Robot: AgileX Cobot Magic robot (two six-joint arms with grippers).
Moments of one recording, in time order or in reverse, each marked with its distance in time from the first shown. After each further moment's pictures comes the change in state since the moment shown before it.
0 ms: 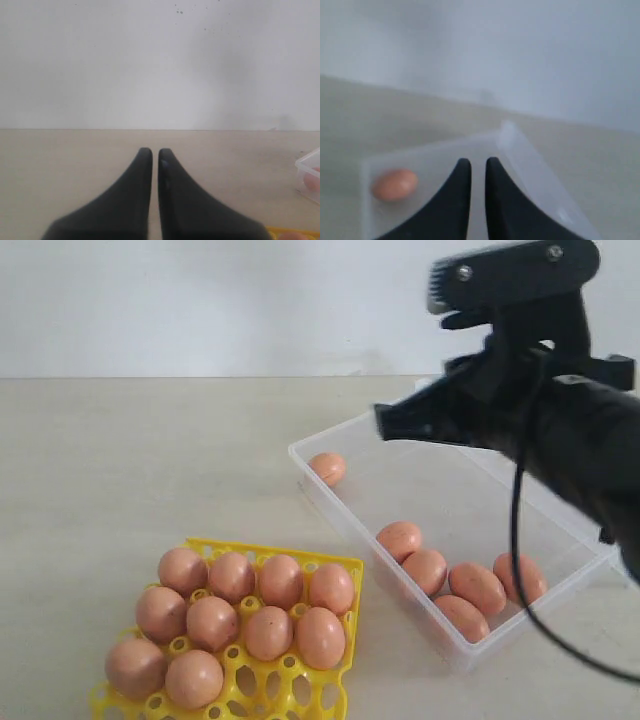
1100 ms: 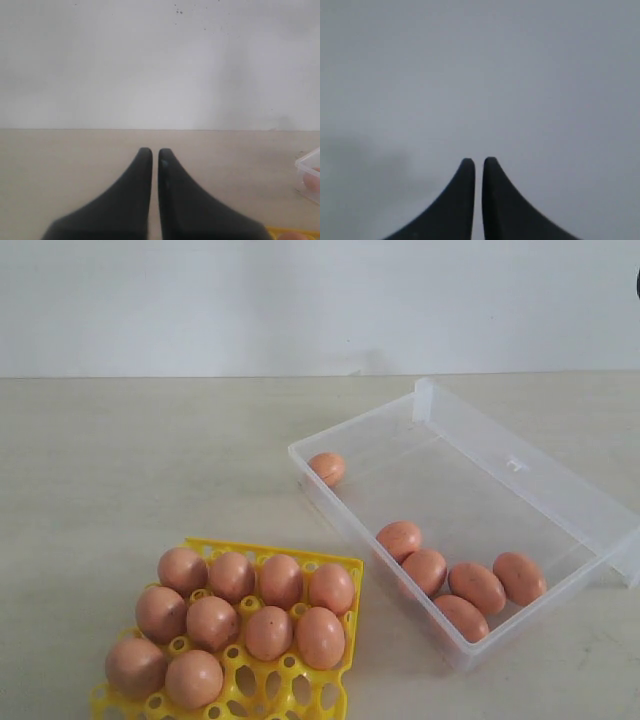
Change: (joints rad) left arm 0.000 0.000 0.000 0.000 0.000 0.000; right arm -0.785 0.265 -0.474 -1.204 0.061 1.261
